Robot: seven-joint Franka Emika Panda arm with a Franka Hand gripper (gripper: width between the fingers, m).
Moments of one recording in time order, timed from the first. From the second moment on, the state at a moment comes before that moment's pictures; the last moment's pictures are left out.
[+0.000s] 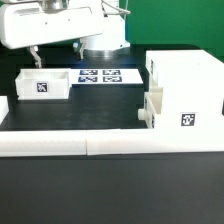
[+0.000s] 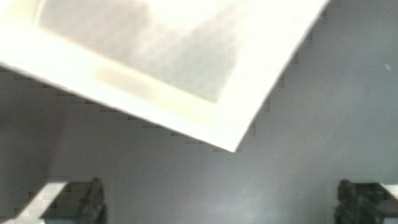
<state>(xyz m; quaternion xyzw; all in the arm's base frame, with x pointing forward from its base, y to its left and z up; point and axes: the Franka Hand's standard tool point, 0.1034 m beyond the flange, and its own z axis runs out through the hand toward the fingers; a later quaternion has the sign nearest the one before) 0.440 -0.102 0.071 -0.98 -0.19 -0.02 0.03</state>
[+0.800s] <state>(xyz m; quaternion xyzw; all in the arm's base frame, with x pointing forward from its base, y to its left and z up) 0.424 -0.093 0.051 -1.00 -0.05 -0.02 0.02</state>
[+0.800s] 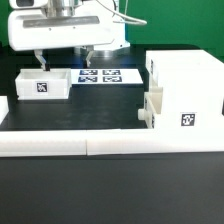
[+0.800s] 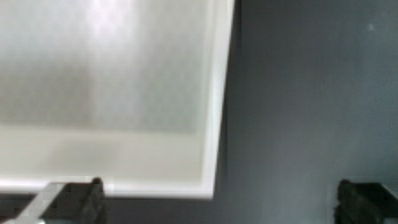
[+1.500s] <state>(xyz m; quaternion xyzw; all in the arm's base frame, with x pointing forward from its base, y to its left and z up) 0.400 -0.097 0.014 -1.00 -0.04 -0.01 0.02</state>
